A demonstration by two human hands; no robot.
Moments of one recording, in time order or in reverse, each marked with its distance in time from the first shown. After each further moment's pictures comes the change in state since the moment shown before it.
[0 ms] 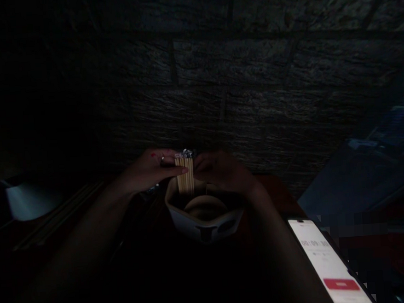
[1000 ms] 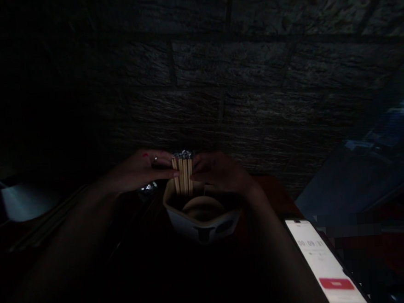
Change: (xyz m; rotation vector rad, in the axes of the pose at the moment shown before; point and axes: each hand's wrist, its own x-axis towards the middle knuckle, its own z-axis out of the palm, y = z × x) left_hand -0.007 0.013 -0.015 0.043 -0.127 0.012; right_hand 0.003 0.004 0.000 0.081 -0.033 -0.006
